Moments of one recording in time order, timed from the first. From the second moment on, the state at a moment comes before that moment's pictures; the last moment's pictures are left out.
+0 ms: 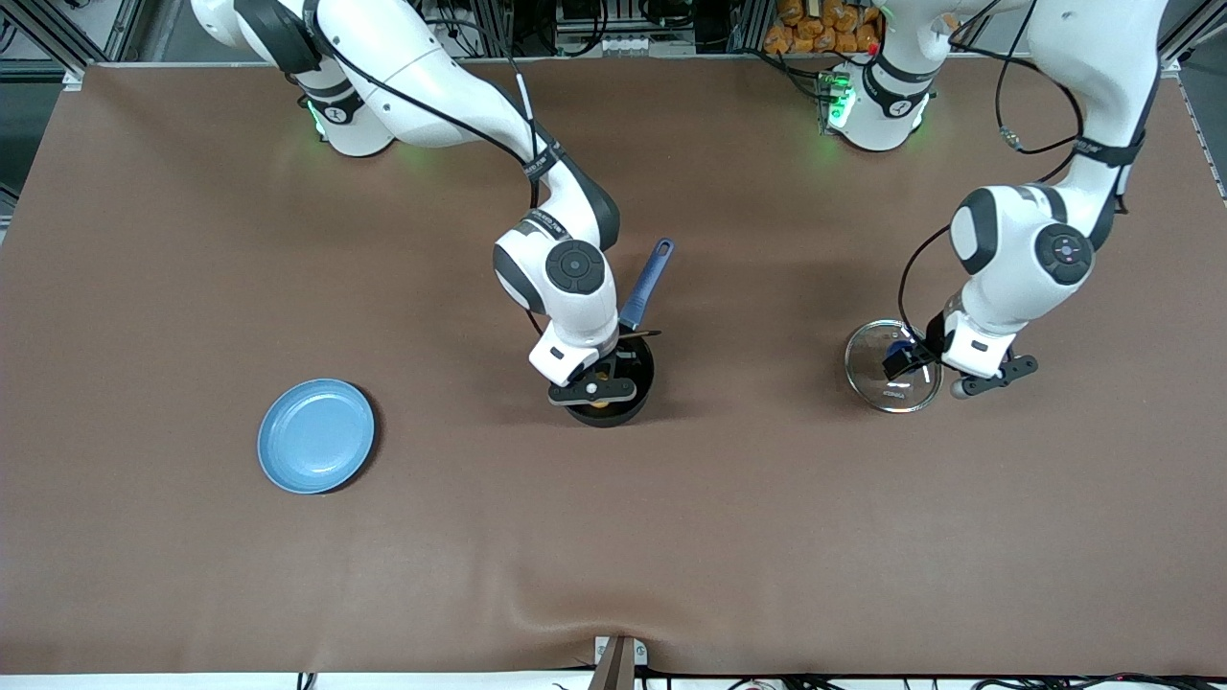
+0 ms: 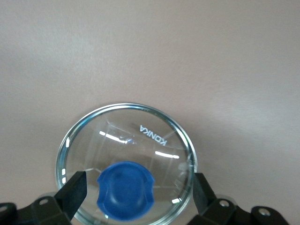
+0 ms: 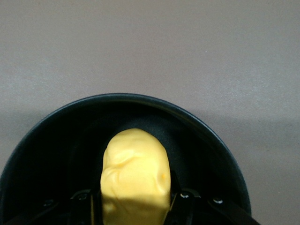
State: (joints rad) left arm -0.04 0.24 -0.04 -2.25 -0.12 2.56 -0.33; right arm 0.73 0.81 -0.01 -1.42 -0.06 2.32 0.70
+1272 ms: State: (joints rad) left arm -0.03 0.05 -0.04 -1.54 0.02 1.57 -0.22; right arm 0.68 0.67 -0.03 -1.32 -0.04 2.03 0.68
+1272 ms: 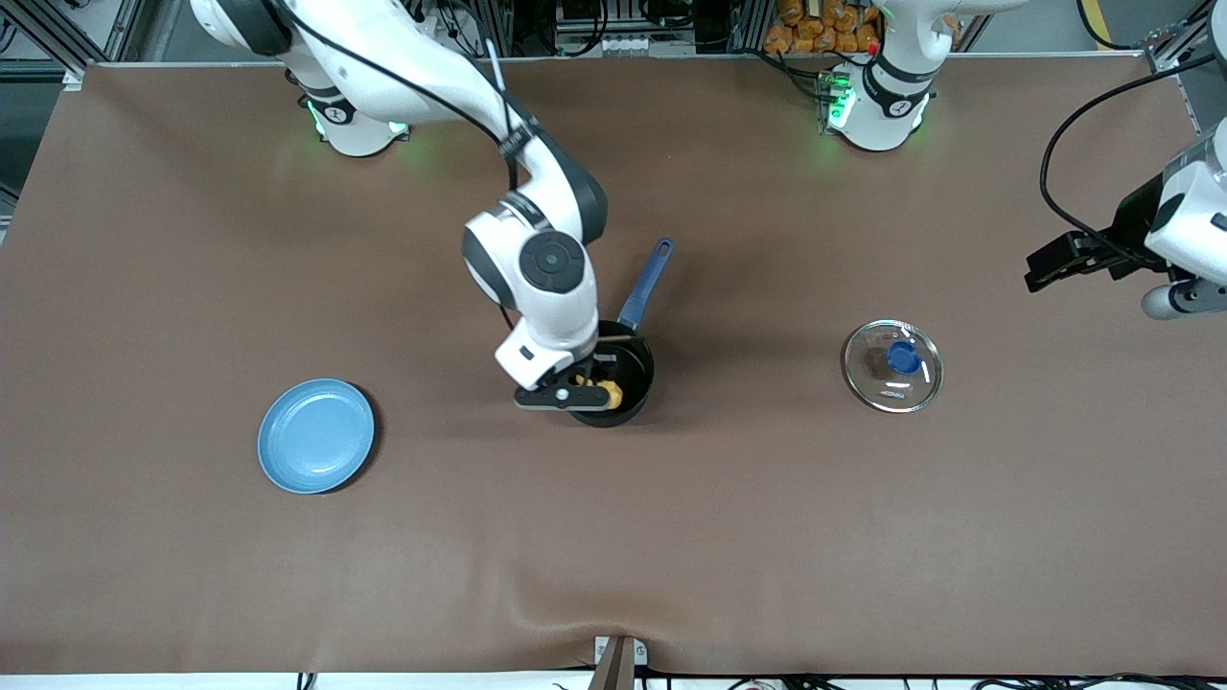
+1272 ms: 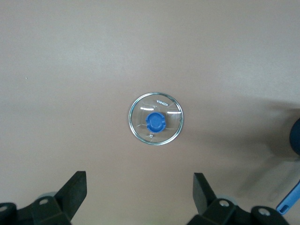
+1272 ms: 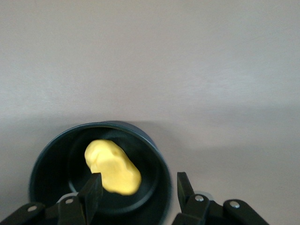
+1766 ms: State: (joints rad) left arm -0.04 0.03 -0.08 -1.52 0.02 1.54 -0.20; right arm 0.51 0.34 -0.03 -1.30 0.00 1.64 0.51
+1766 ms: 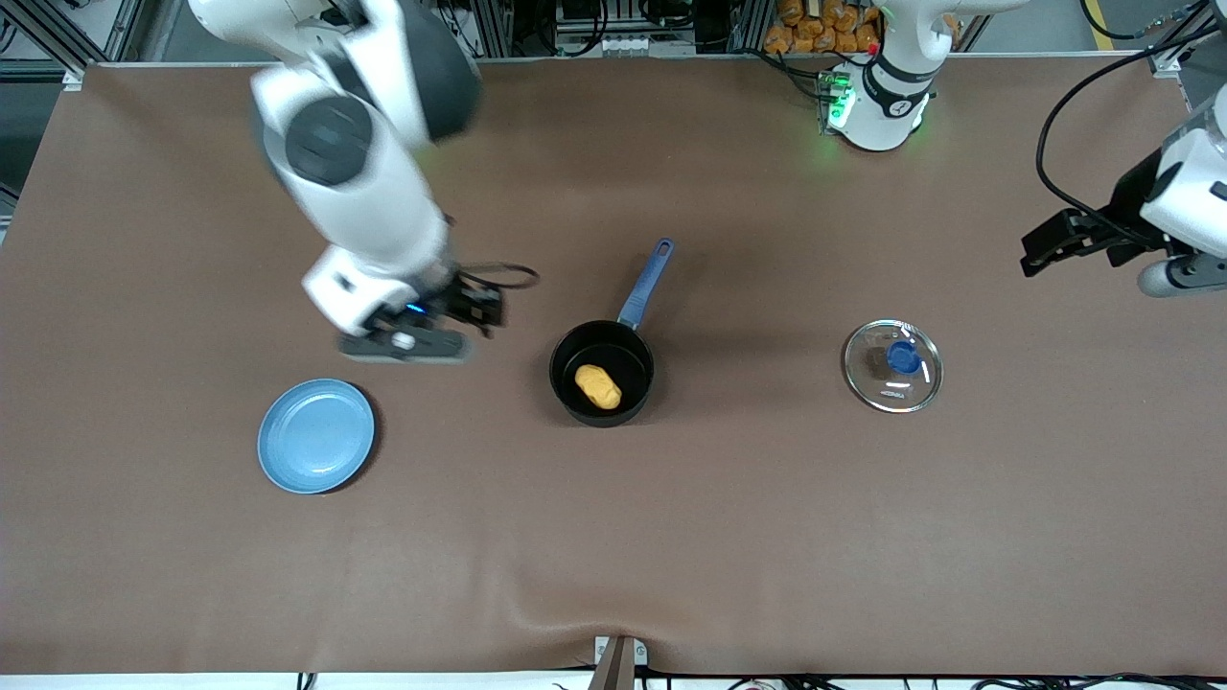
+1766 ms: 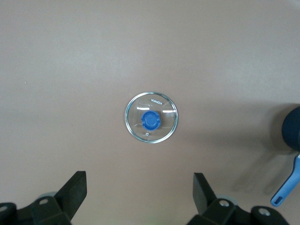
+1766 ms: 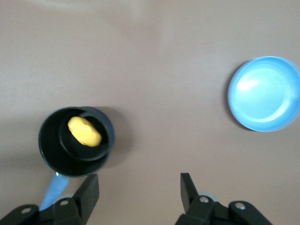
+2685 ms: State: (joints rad) left arm -0.03 -0.02 -0.08 -1.55 0.02 1.52 -0.09; right arm 0.02 0.20 -0.04 -1.16 0.04 1.28 -0.07
